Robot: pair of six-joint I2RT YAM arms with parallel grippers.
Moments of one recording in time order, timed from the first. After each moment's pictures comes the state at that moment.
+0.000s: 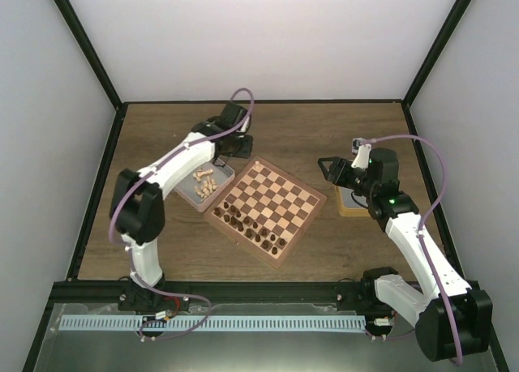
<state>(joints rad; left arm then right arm) -0.55 1.94 1.66 -0.73 -0.04 -0.30 0.17 0.97 0.71 -0.19 -0.42 0.54</state>
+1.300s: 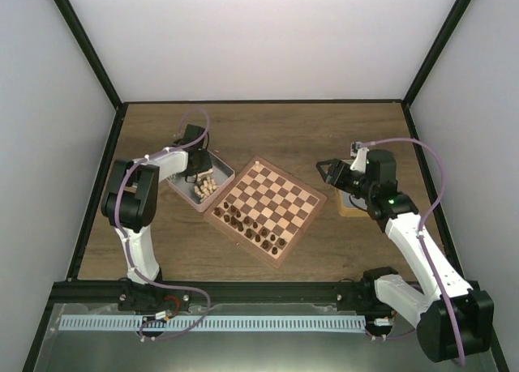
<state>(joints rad) -0.25 1.94 1.22 -0.37 -0.14 -0.52 0.19 0.96 0.71 -0.25 -0.42 0.64</state>
